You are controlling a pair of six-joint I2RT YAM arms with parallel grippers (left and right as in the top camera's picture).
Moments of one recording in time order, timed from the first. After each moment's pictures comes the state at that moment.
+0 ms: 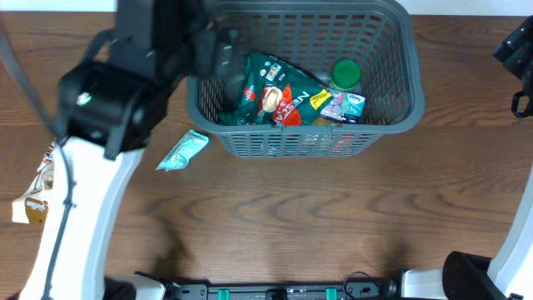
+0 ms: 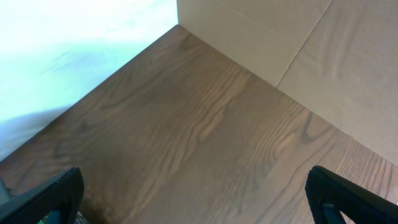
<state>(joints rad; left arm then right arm) -0.37 1.55 2.07 -1.13 -0.22 -0.05 -0.17 1.60 2.22 -1.40 0.53 0.49</state>
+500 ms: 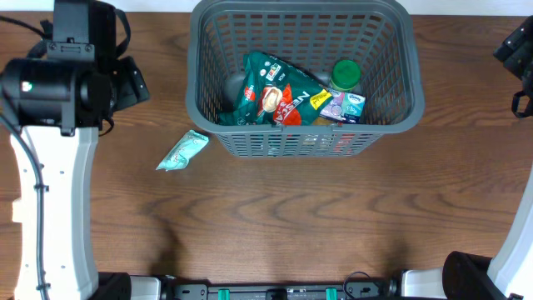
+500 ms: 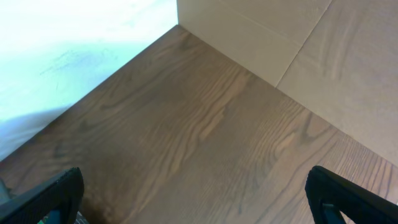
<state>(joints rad) -0.07 1.56 1.99 -1.54 -0.38 -0.42 -0.17 1.60 2.22 -1.40 0.53 0.49</state>
